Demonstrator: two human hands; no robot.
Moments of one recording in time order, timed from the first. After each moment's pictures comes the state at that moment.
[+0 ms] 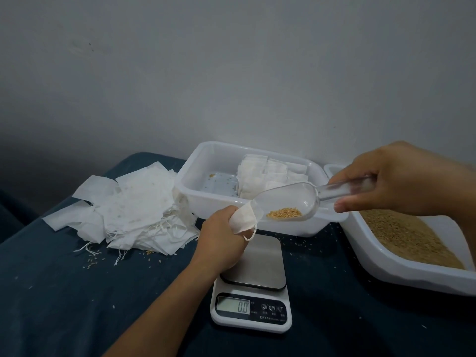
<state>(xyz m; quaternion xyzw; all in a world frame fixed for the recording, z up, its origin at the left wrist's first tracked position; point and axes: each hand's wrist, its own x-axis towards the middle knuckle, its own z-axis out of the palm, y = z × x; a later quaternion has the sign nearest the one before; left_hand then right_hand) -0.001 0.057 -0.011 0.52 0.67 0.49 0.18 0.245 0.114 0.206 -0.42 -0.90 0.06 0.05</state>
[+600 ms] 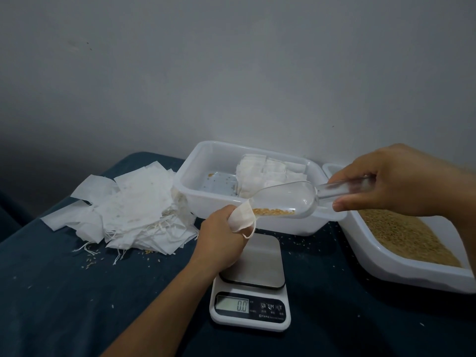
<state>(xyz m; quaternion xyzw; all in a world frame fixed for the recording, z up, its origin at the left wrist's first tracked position) 0.000 0.059 -0.013 0.49 0.67 0.51 0.21 0.249 0.117 0.202 -0.40 -0.91 0.05 0.06</state>
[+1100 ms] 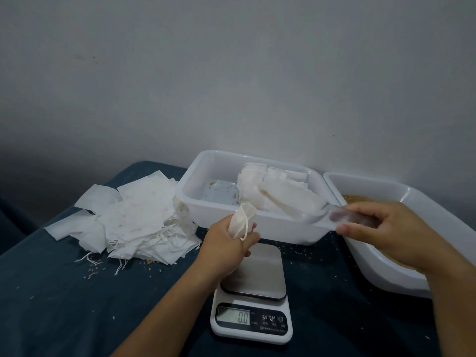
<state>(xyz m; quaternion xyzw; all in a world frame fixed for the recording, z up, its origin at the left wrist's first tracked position) 0.006 0.055 -0.003 0.41 0.57 0.60 0.39 0.291 0.130 0.116 -0.45 -0.83 0.25 0.22</state>
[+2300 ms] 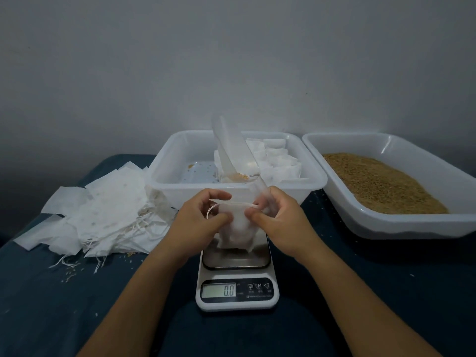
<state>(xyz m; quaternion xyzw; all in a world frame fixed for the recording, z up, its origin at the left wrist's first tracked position) -0.015 0.059 -0.009 0.53 0.58 0.52 0.34 0.187 0.112 -0.001 -0.38 -0.71 0.42 0.40</state>
